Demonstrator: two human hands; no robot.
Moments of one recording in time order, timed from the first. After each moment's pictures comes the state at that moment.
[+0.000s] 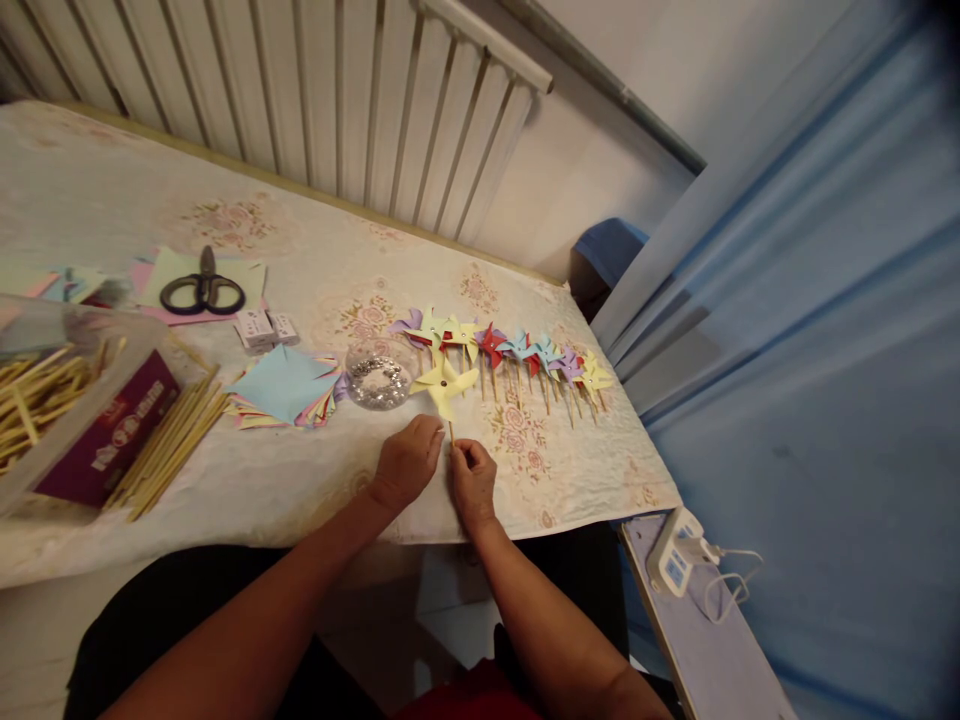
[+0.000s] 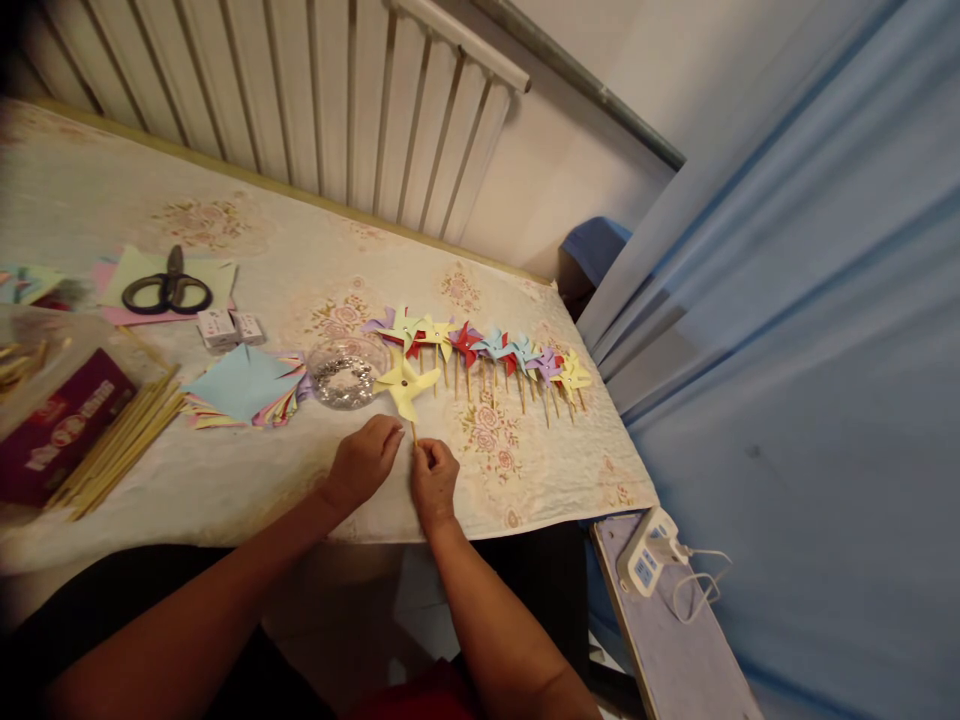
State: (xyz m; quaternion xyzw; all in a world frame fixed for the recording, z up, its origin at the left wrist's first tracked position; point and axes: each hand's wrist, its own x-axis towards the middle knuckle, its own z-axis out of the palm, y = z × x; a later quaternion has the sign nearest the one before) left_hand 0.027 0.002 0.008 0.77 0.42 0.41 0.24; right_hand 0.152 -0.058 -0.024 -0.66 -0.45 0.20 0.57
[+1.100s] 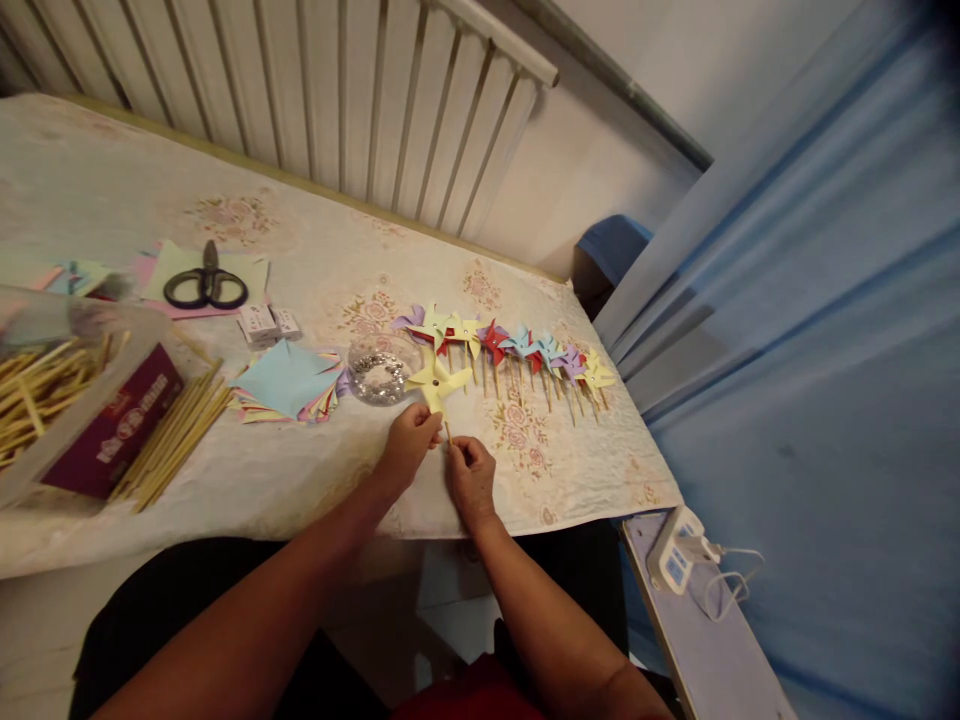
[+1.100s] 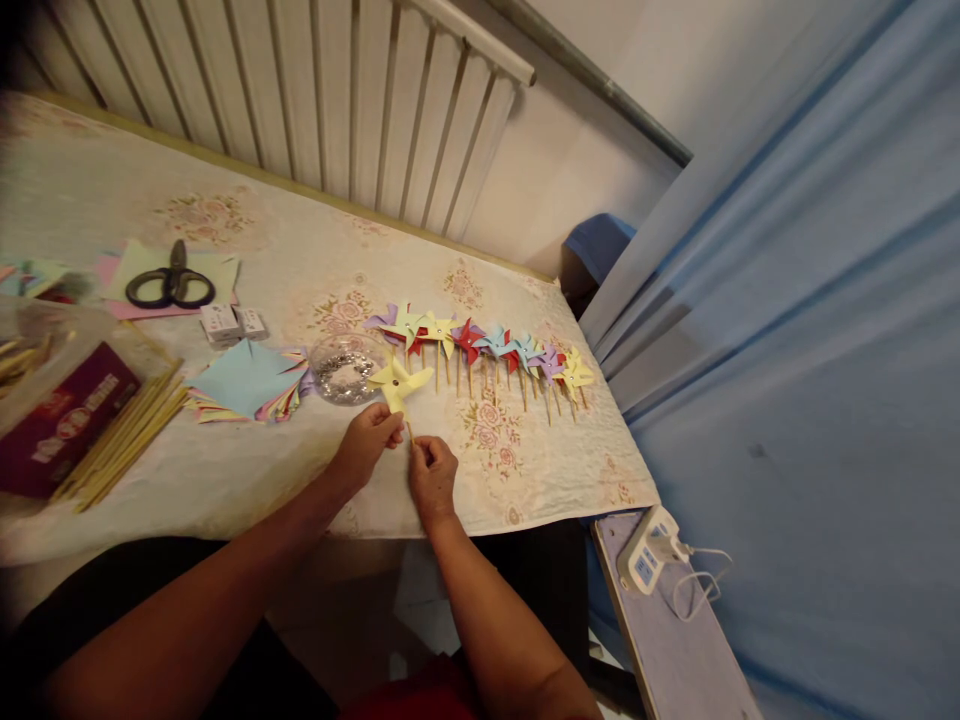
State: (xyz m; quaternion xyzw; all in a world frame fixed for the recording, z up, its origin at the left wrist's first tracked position) left_hand 0.040 0.012 0.019 0.44 0.43 0.45 0.65; right_hand 0.149 -0.059 -0.017 -0.67 -0.49 0.19 0.53
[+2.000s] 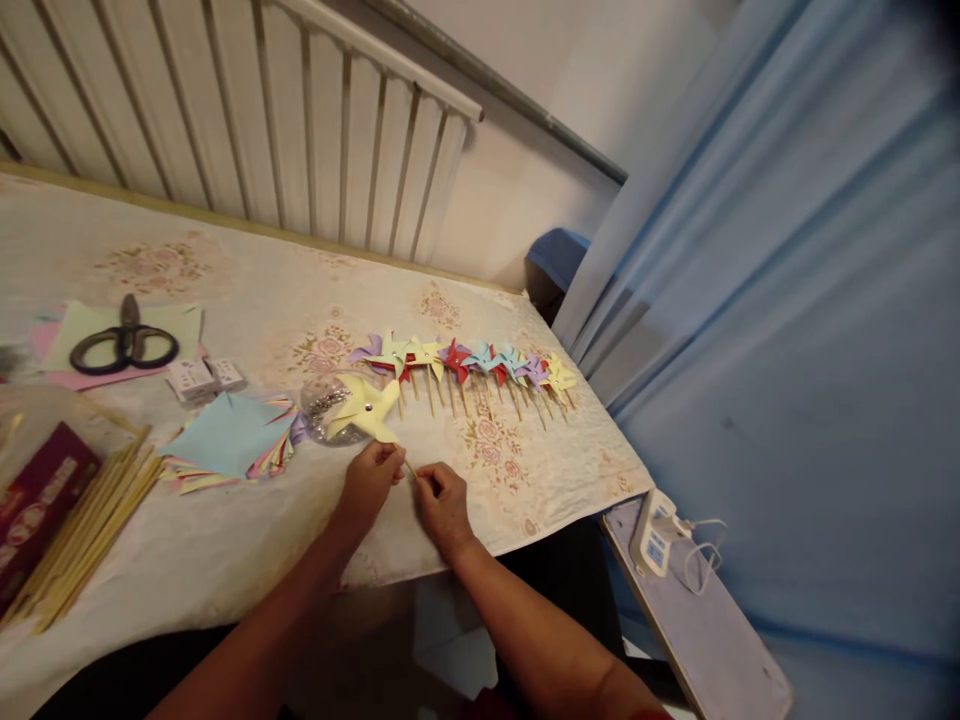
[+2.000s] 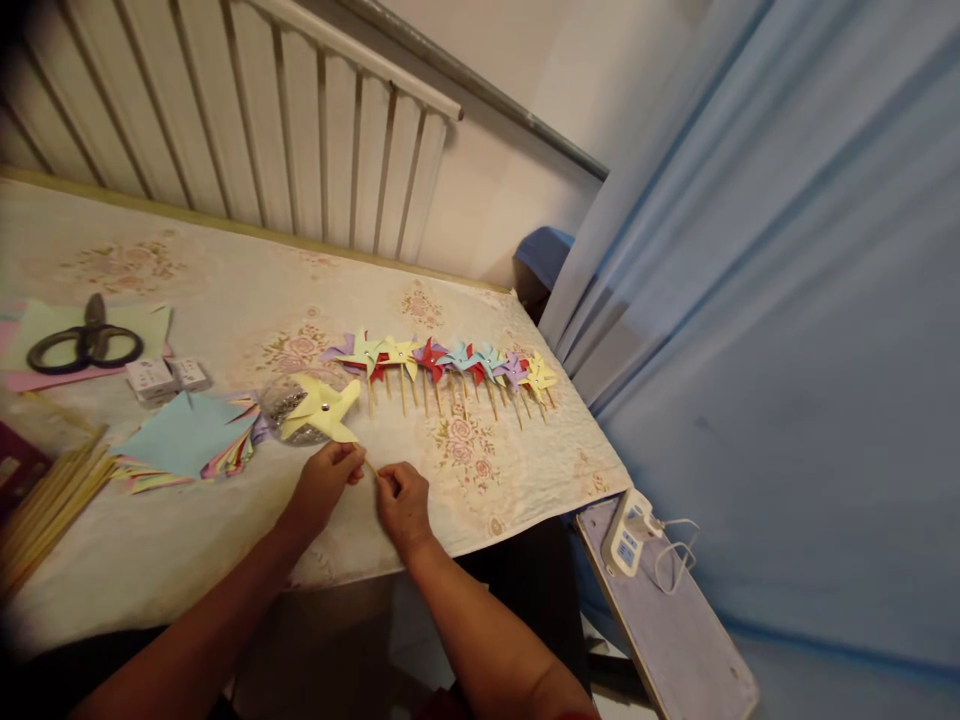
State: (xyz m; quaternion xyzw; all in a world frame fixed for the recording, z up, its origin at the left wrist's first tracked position) left_hand 0.027 0.019 0.018 0.49 0.45 0.42 0.61; right_hand 0.144 -0.054 -0.016 -0.66 -0.53 0.16 0.51
